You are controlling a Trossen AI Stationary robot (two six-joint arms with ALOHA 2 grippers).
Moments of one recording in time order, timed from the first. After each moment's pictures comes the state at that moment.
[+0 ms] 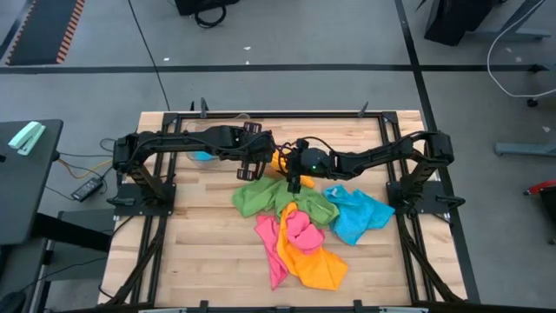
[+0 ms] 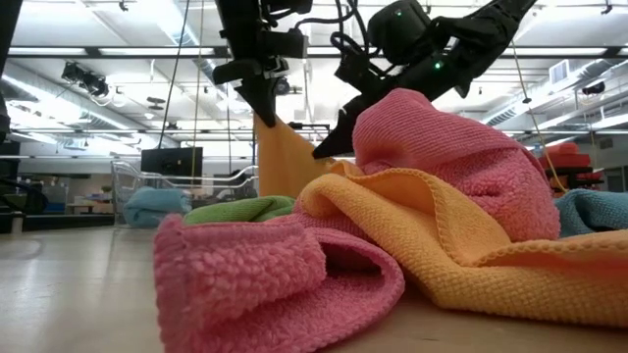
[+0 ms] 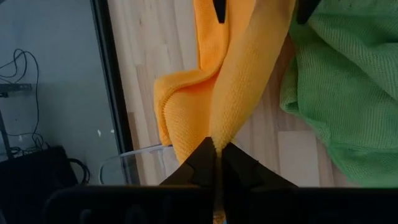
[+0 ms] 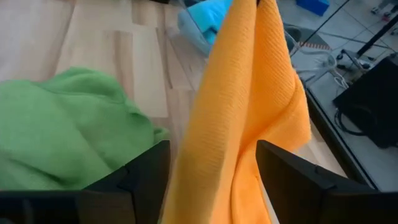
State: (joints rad) left arm 0.15 1.70 1.49 -0.97 -0.40 0.43; right arm -0.10 1.69 0.87 0.33 0.26 -0.21
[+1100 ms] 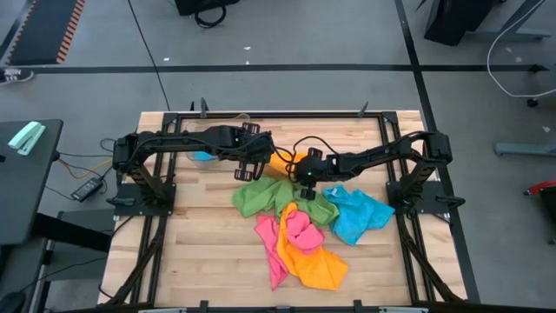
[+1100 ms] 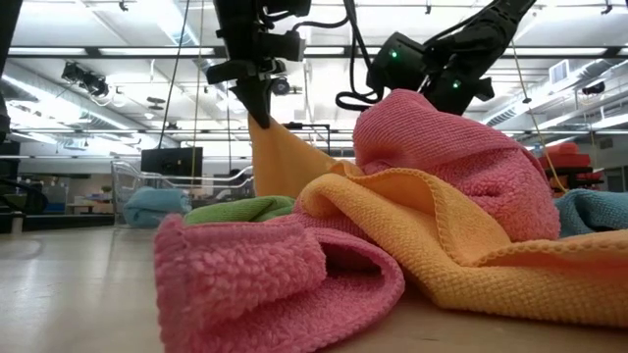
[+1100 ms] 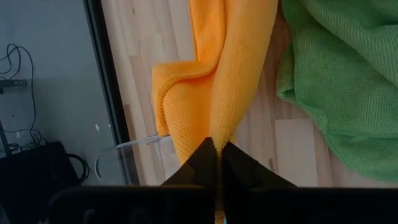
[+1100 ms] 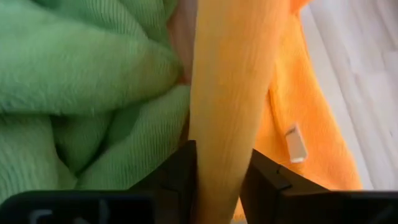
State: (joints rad) left arm 0.15 1.70 1.49 -1.01 -0.40 0.43; right arm -0.10 1.70 0.87 -0.13 0.26 -0.03
